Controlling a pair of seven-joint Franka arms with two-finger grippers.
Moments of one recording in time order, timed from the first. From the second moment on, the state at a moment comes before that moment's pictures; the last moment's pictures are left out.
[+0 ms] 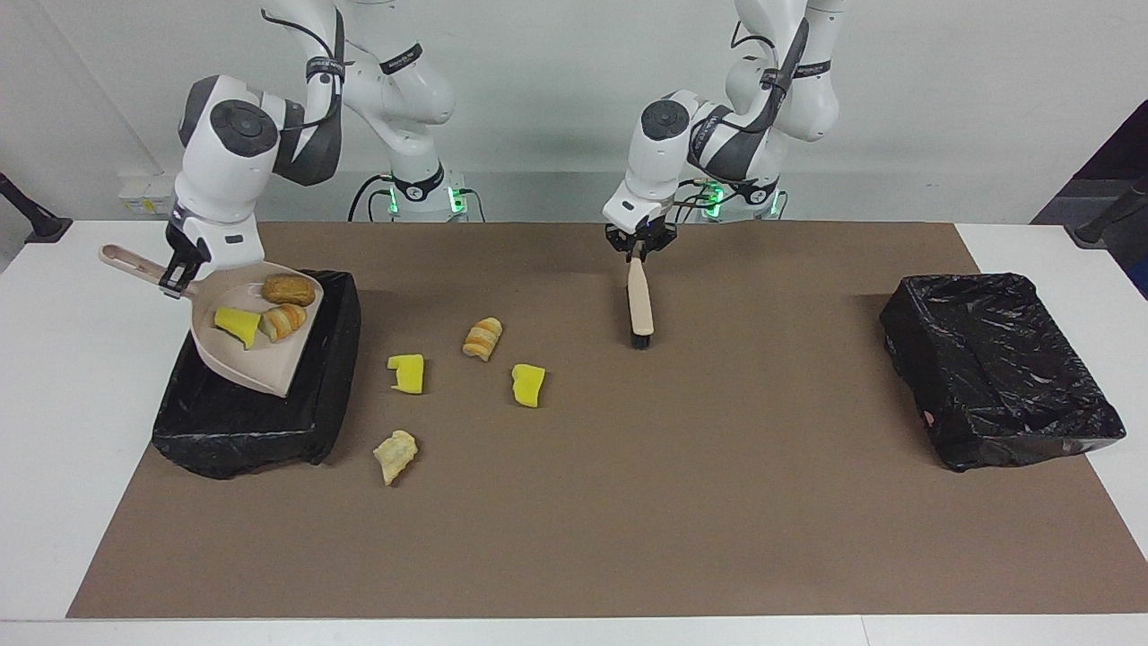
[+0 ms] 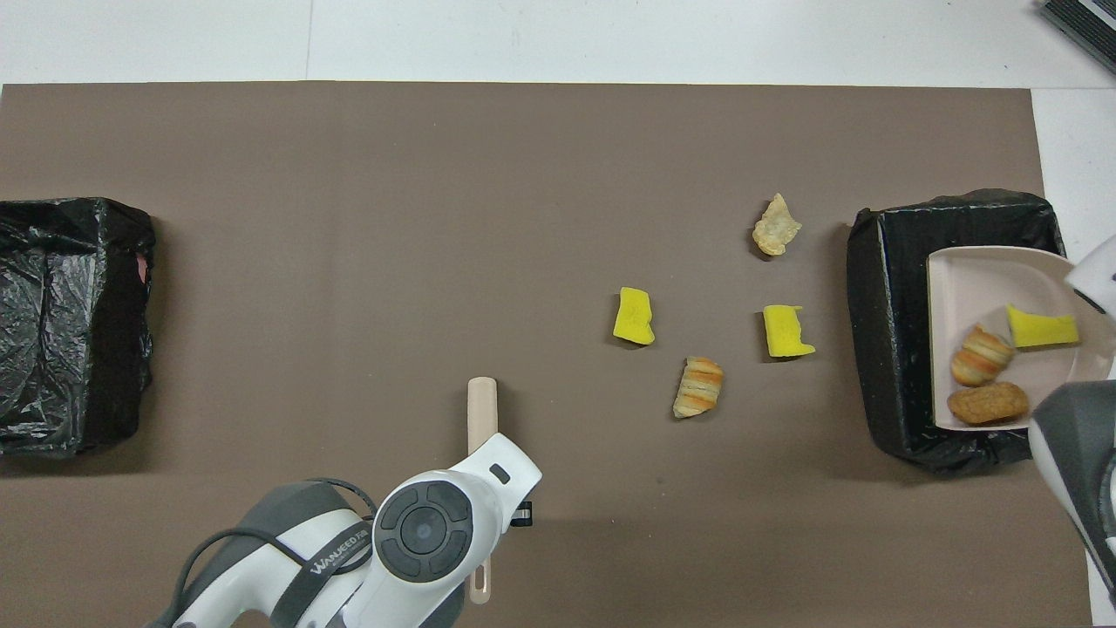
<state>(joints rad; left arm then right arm) -0.92 -0.14 0.11 -2.43 -0.10 2.23 -0.71 -0.27 -0.09 0.12 -2.12 -0.86 2.03 -1.28</state>
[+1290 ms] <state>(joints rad) -0.57 -0.13 0.14 -2.38 -0.10 2.24 -0.50 0.01 -0.08 0.13 -2.08 -1.21 1.72 -1.23</state>
